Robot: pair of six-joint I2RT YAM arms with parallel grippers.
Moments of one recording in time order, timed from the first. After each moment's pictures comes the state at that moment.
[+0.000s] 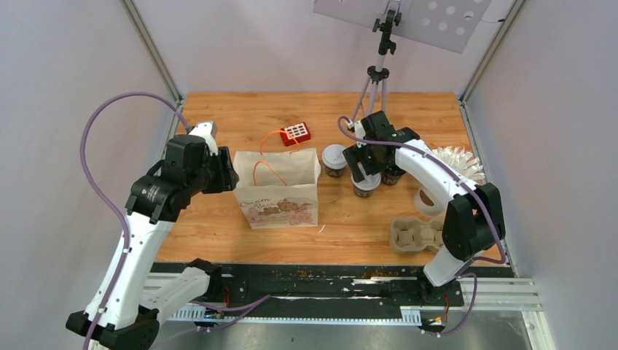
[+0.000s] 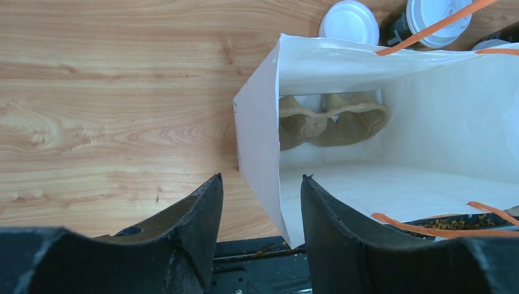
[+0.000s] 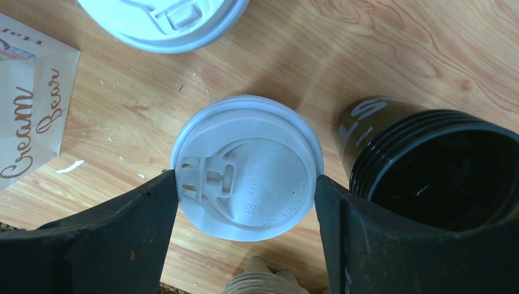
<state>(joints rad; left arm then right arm) -0.35 0.92 1.29 -1.08 -0.07 -0.37 0.45 1.65 1.35 -0.79 -0.03 -0.07</state>
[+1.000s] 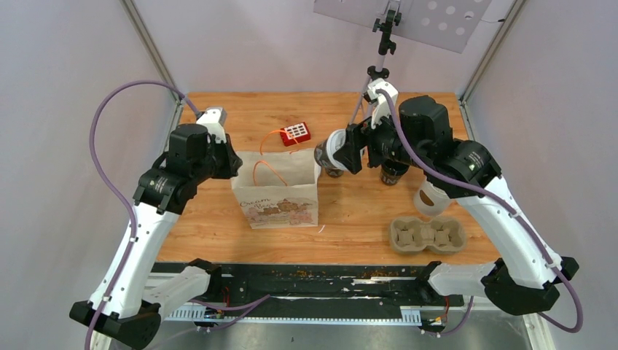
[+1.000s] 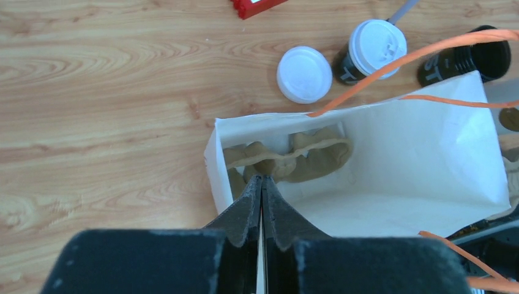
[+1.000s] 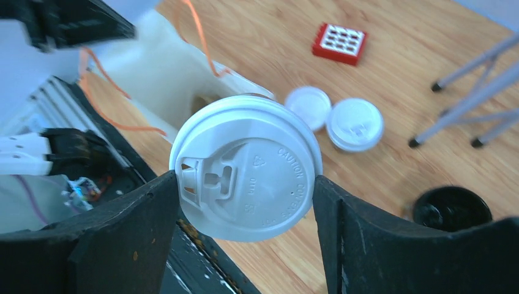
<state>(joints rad) -0.35 0.98 1.29 -0.89 0.01 -0.30 0.72 1.25 1.74 -0.94 -0.07 0.13</state>
